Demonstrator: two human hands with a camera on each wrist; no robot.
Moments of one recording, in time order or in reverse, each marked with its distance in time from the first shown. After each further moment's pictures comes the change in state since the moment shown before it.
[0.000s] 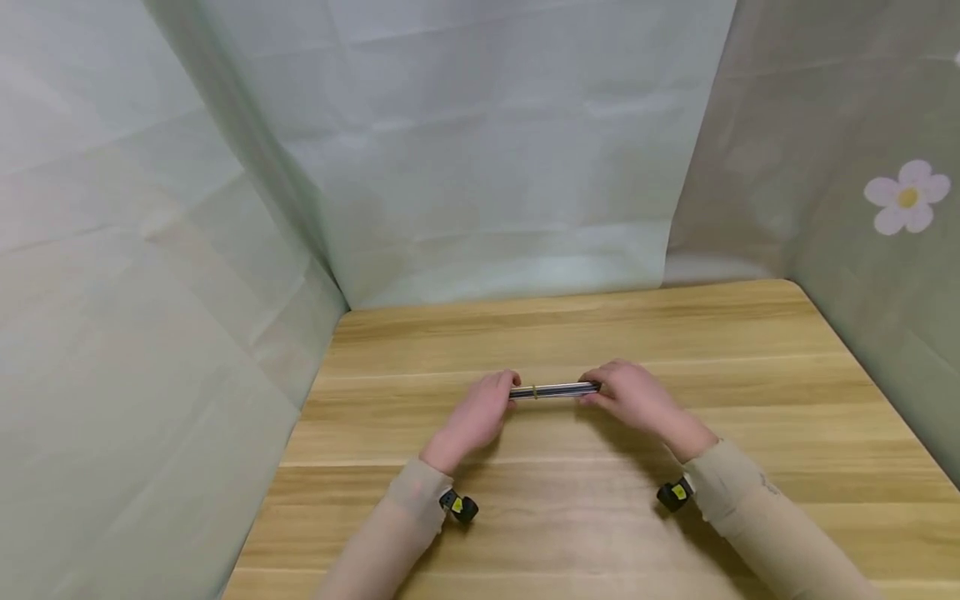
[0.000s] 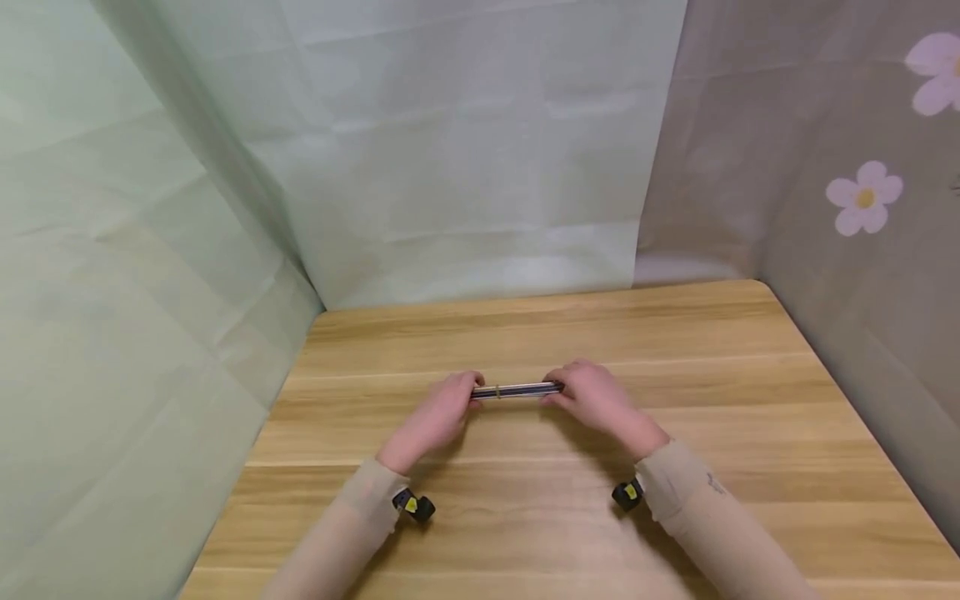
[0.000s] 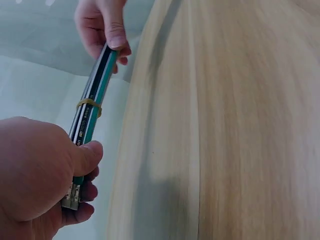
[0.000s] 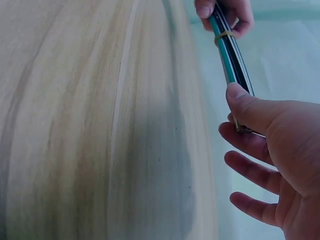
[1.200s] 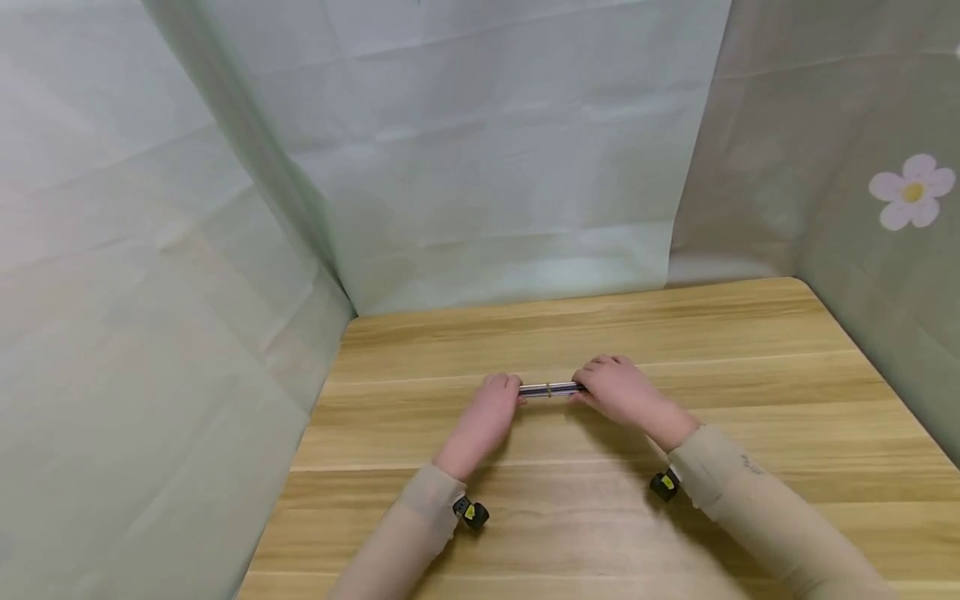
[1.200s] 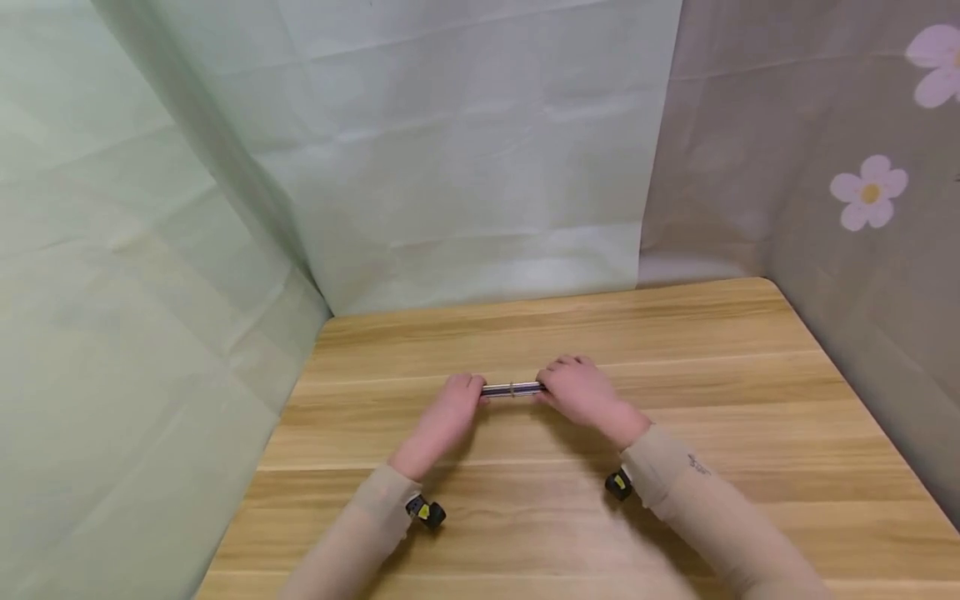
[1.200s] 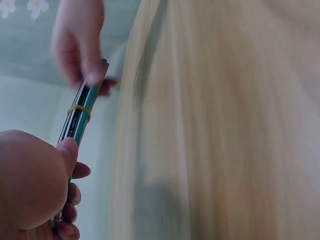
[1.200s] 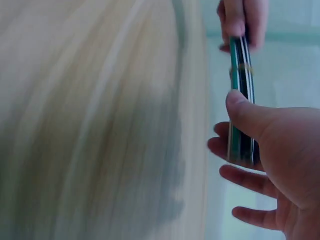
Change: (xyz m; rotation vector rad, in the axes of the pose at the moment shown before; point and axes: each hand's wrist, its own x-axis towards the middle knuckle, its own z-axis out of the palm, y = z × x) left_hand 0.002 0.014 0.003 0.169 0.024 -0.117; right_hand 0.032 -0.028 0.014 -0.281 -0.060 -0.066
